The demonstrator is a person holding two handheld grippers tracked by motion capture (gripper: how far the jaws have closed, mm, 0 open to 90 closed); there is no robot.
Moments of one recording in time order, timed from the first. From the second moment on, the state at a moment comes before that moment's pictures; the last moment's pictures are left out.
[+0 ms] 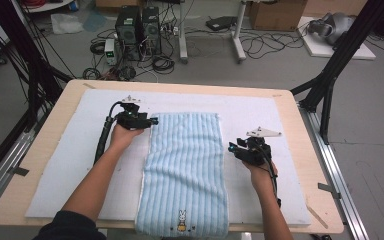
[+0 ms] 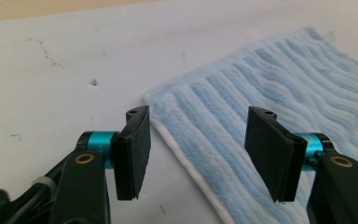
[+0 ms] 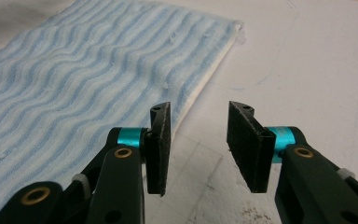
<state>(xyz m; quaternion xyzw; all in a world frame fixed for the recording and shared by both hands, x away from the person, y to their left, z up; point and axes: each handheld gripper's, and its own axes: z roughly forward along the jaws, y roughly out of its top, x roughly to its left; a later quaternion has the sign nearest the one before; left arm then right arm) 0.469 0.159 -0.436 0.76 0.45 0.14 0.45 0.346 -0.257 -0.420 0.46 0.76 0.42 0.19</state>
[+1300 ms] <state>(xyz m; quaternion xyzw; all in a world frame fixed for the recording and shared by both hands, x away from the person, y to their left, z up) 0.489 0.153 -0.426 0.76 0.45 0.17 0.44 0.414 -0.253 -0.423 0.48 0.75 0.42 0.17</state>
